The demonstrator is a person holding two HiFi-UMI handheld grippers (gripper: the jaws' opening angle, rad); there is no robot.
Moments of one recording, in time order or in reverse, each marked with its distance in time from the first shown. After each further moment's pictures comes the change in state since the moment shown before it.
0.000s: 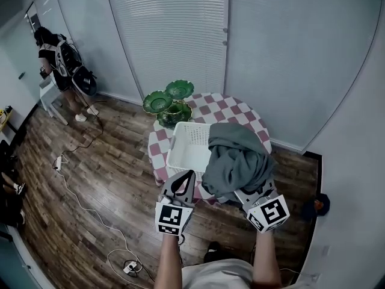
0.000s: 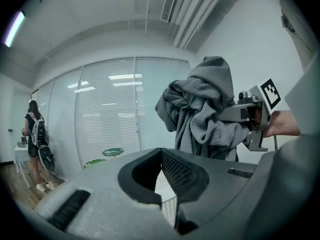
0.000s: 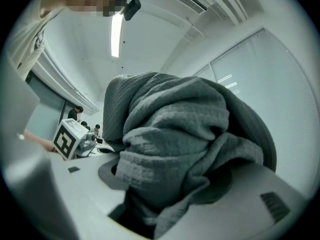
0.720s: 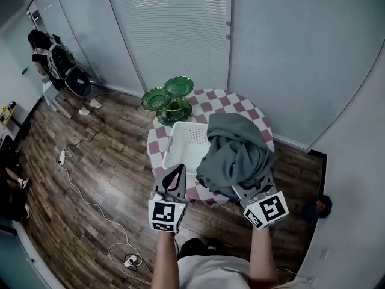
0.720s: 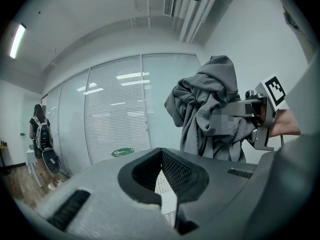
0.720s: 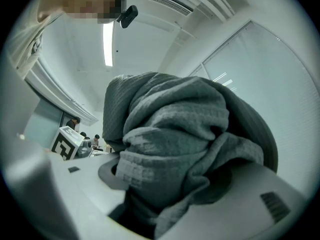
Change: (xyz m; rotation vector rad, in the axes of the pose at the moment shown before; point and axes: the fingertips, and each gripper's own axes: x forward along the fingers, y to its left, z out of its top) left arm 0.036 0.038 0.007 0.007 0.039 0.117; right arm 0.038 -0.046 0.005 0.088 -0.065 0.014
